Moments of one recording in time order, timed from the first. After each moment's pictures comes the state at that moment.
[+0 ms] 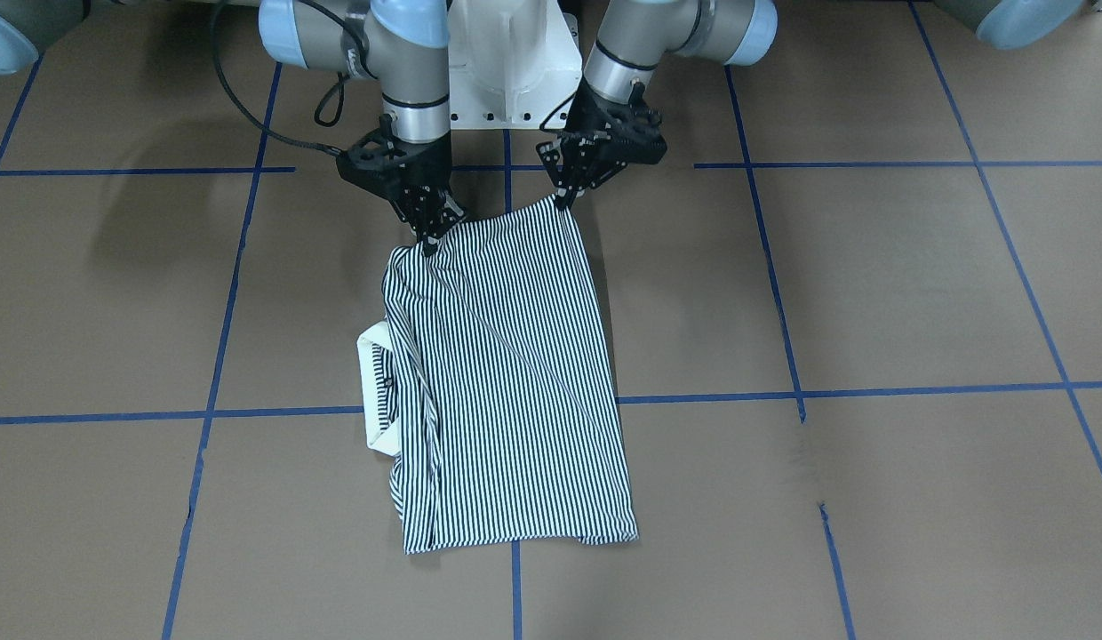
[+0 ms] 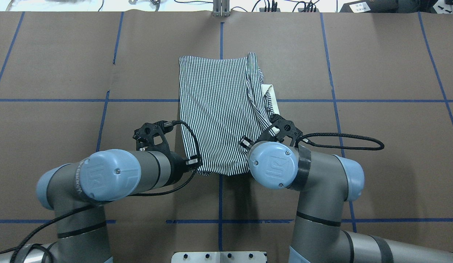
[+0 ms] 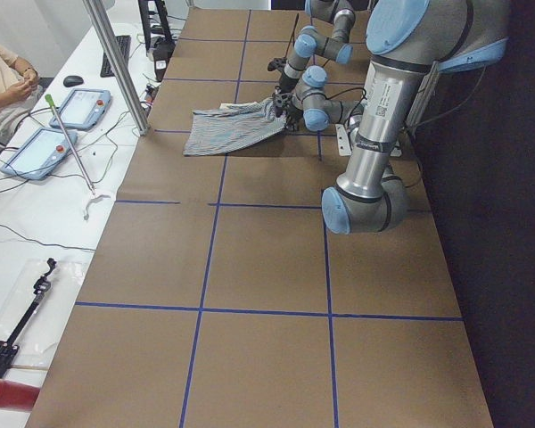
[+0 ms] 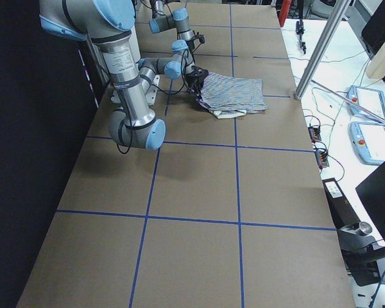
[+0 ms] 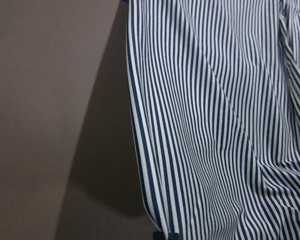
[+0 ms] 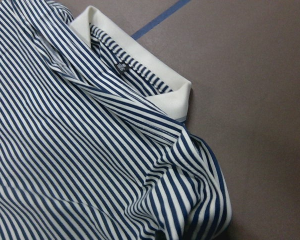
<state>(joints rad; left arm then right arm) -0.33 -2.02 -2.01 -1.81 -1.59 -1.62 0.32 -1.03 1.93 -1.68 1.43 2.00</state>
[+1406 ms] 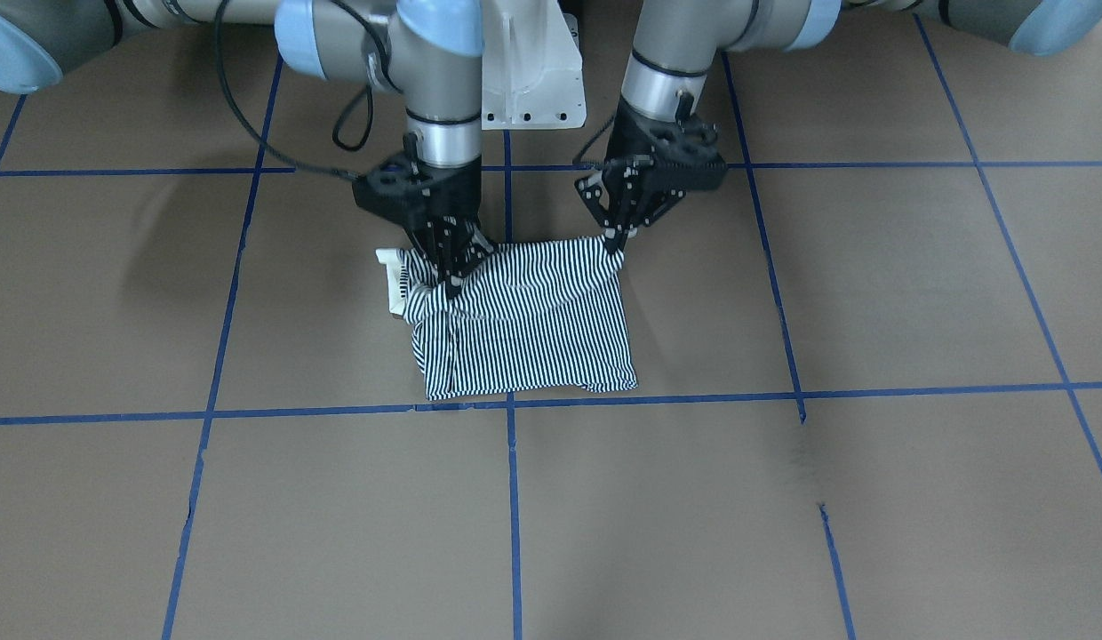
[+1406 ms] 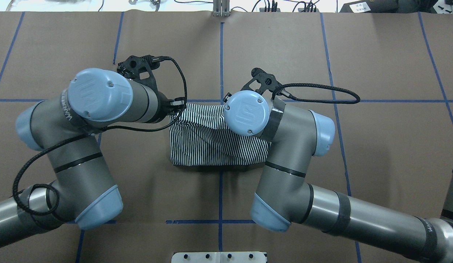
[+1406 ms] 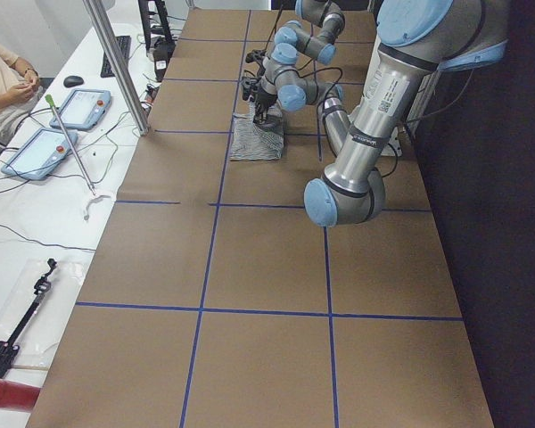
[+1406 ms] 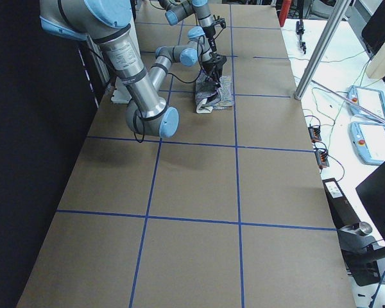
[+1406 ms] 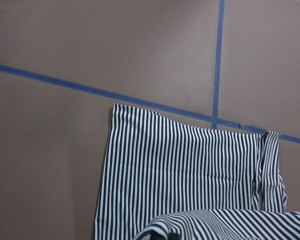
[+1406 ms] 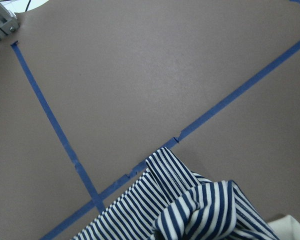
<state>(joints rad) -0.58 -2.14 -1.88 -1.69 -1.67 -1.41 0.47 -0.83 1.66 -1.62 1.43 1.89</state>
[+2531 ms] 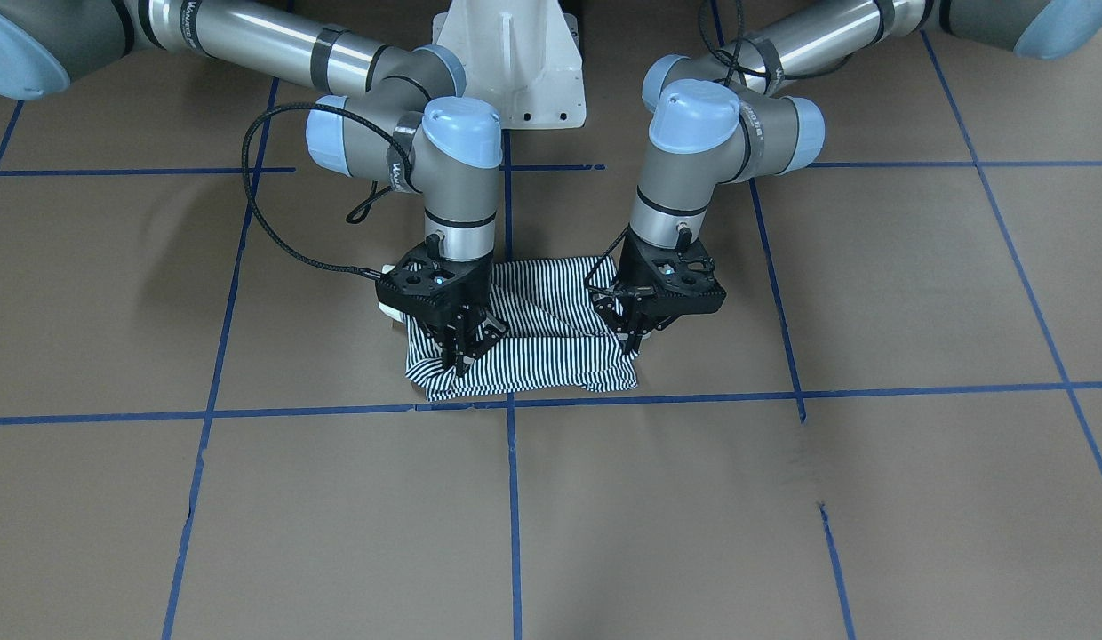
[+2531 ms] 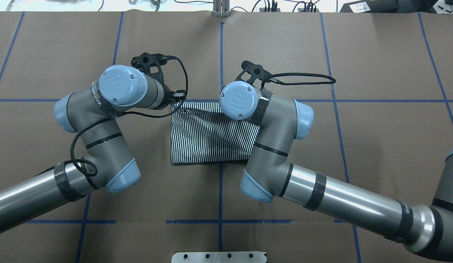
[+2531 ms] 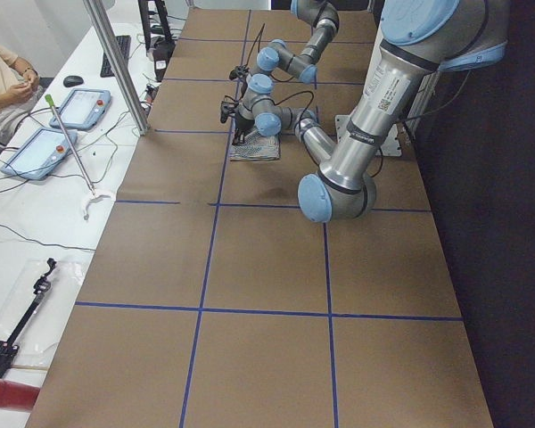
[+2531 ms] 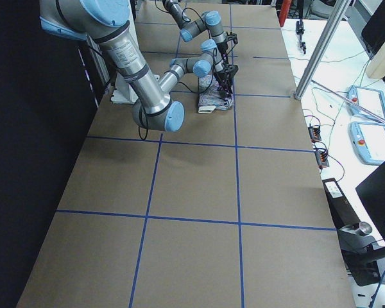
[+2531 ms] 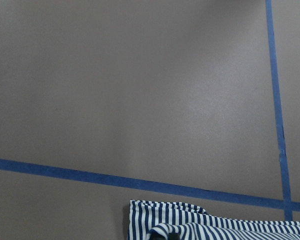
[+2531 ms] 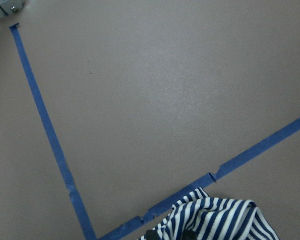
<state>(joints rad) -0.62 -2.17 -1.60 -1.92 -1.67 -1.25 0.51 -0.77 1.43 -1.45 1.44 1.72</state>
